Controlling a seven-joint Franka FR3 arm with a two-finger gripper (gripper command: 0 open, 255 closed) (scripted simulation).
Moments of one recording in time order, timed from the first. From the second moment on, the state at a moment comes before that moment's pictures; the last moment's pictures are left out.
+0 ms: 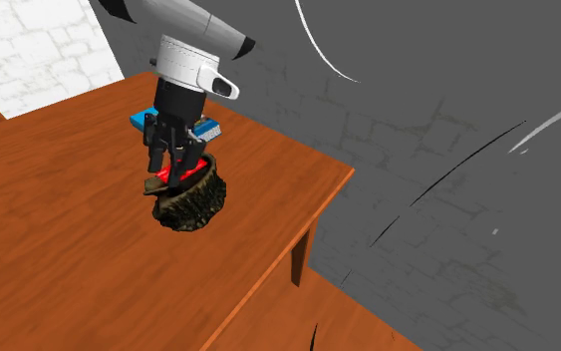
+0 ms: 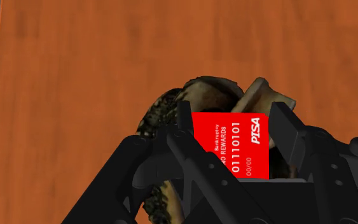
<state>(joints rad) 0.30 0.62 0.31 -1.24 0.36 1.60 1.12</state>
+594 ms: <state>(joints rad) 0.30 0.62 0.31 -1.29 0.36 1.64 1.09</state>
